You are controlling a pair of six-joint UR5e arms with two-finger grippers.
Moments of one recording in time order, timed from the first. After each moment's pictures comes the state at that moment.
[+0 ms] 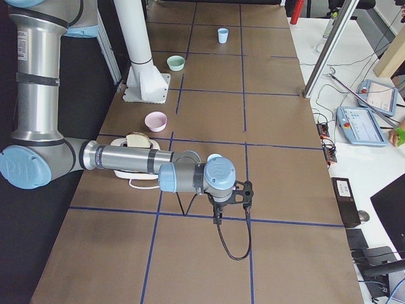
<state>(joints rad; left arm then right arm) -1.59 -1.47 -1.67 -1.53 -2.35 0.12 1.61 -1.68 1.64 -1.48 2.45 0.08</state>
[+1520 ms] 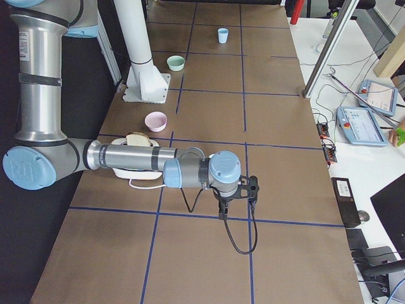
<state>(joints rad) -1.40 -1.48 -1.88 -1.64 -2.37 -0.27 1.61 -1.65 1.65 -1.48 2.45 0.11</state>
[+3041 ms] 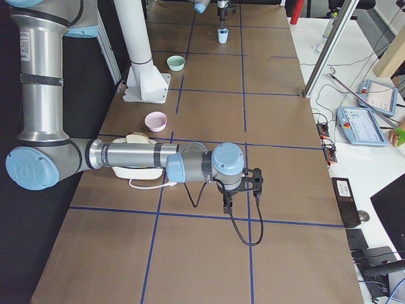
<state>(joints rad) -1.00 -1.49 -1.66 -2.18 -2.22 -0.84 1.61 -1.63 1.67 -1.48 2.45 0.12</state>
